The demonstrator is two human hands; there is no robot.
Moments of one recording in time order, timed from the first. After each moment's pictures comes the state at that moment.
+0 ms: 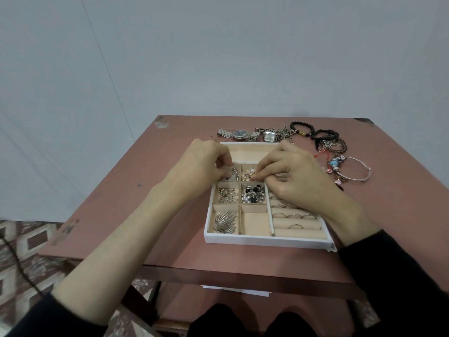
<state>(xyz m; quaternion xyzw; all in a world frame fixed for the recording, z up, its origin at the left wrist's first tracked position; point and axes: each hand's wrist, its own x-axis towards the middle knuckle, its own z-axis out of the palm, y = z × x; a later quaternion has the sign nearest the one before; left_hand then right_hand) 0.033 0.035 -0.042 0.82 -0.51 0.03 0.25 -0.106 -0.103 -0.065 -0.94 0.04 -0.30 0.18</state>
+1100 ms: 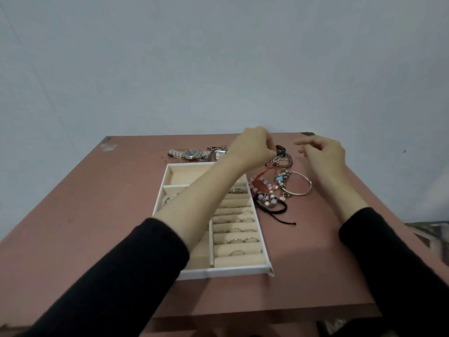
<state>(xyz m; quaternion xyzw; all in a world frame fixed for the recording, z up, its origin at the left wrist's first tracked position) -0.033 -0.135 -0.015 0.77 -0.56 -0.07 0.30 -0.155 -0.233 -0.054 -0.72 0.41 -0.44 0.35</state>
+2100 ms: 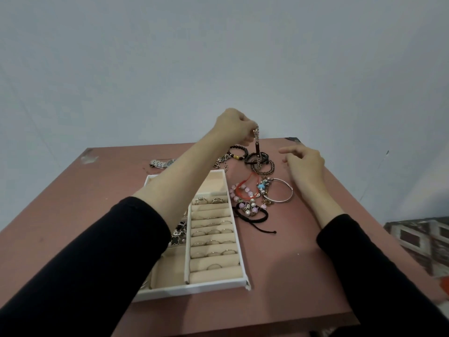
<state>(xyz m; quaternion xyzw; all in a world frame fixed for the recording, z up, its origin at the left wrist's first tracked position) -0.017 -0.172 0.014 0.71 -0.45 -0.22 0.50 -0.155 -0.244 -0.065 -0.69 0.42 -0.45 0.38</state>
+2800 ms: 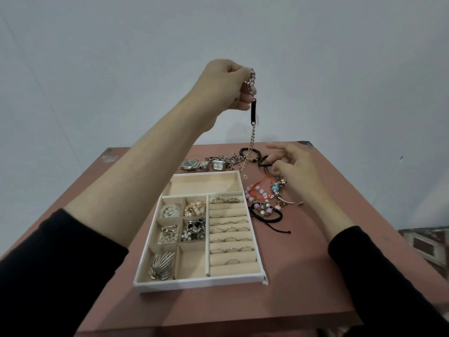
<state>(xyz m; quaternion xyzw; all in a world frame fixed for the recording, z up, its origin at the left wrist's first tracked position) -0.020 -0.096 0.088 0.62 -0.46 -0.18 0.61 -0.144 -0.198 -0.046 -0.76 0.26 -0.39 0.45</state>
